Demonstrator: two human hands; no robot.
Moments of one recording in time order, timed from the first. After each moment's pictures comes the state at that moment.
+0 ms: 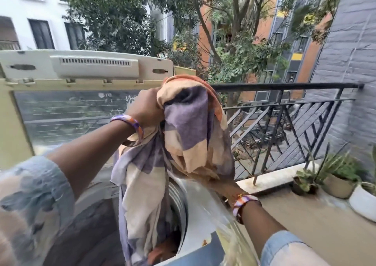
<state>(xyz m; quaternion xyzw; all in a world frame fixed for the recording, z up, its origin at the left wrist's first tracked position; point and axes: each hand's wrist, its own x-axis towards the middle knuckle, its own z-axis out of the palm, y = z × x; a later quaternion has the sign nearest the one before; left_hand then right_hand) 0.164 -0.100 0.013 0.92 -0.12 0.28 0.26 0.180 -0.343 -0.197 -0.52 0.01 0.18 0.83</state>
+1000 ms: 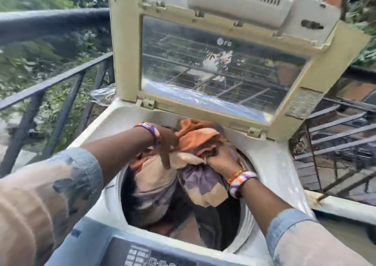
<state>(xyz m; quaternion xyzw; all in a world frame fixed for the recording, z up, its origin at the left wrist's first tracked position) 0.121 0.061 -0.137 0.96 -0.01 -0.28 -0.03 0.190 -0.112 -0.205 -0.88 -0.25 0.11 0.40</state>
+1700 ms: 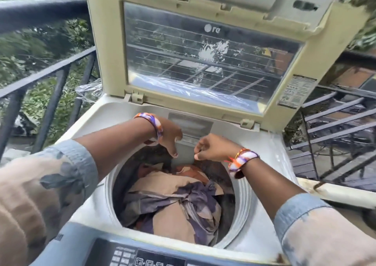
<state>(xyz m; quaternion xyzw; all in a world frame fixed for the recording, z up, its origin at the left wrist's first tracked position) 0.138 0.032 -0.121 0.96 -0.02 -0.27 -0.03 0.200 -0.120 -0.159 -0.89 -0.36 0.22 0.15</state>
